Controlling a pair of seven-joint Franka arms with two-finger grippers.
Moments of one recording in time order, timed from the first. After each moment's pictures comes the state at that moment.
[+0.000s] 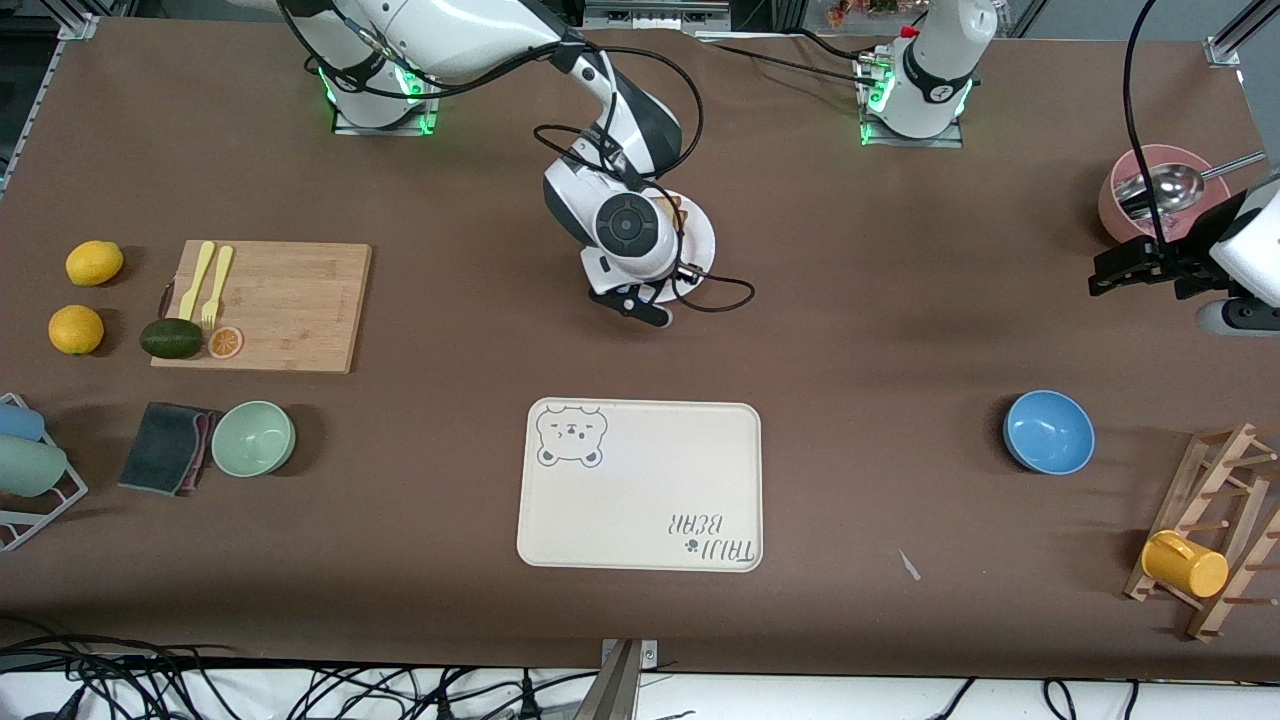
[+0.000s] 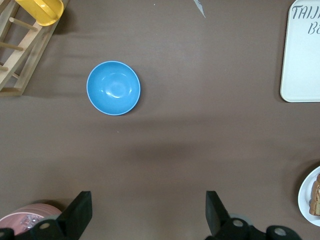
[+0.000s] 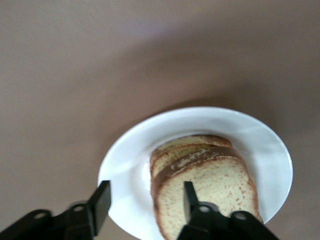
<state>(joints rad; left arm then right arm) -0.07 0.14 0.12 -1.49 -0.02 1.53 0.06 0.70 0.72 0.17 -1.45 0.22 2.07 1.13</state>
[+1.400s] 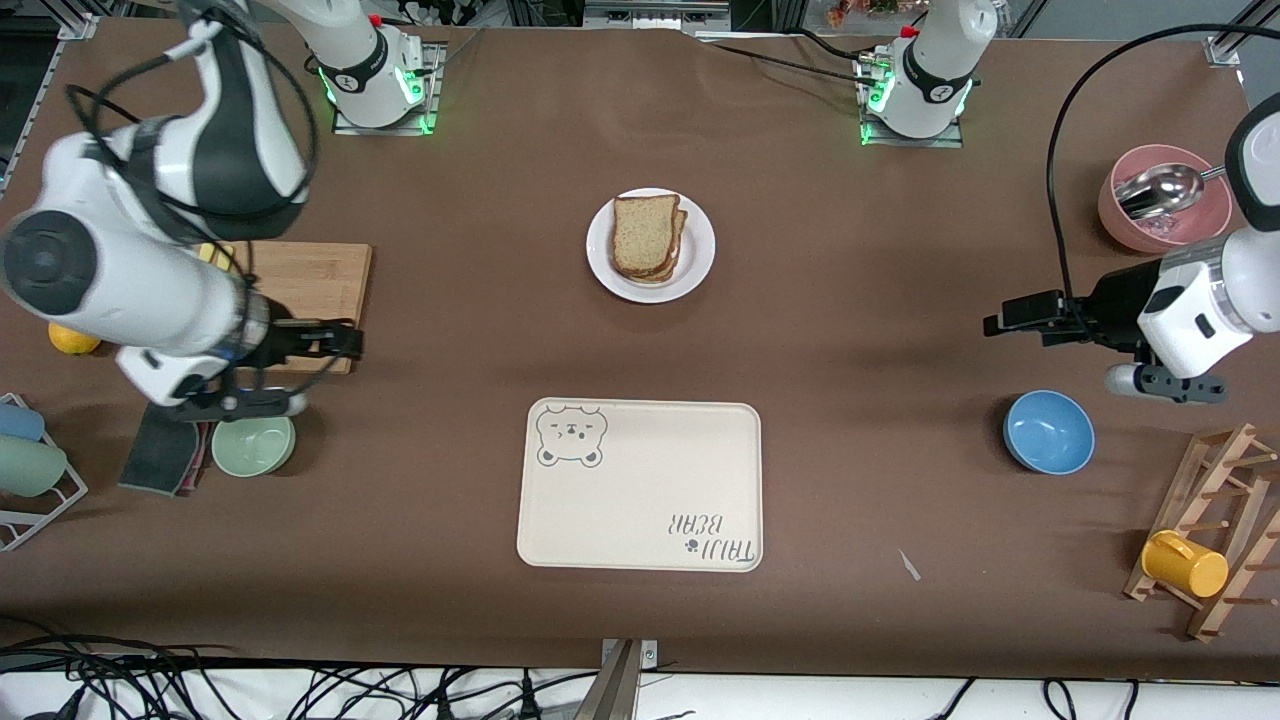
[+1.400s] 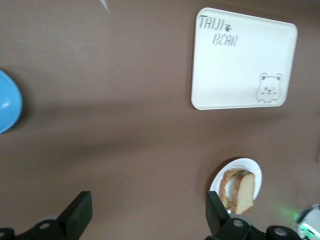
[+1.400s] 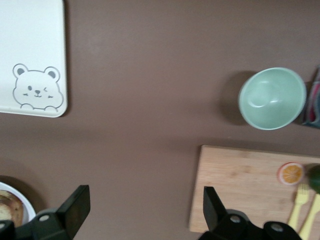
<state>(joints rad) -0.07 0.29 0.12 -1.50 -0.46 1.60 0.11 0.40 0.38 -0.28 -1.43 0.13 1.70 0.04</state>
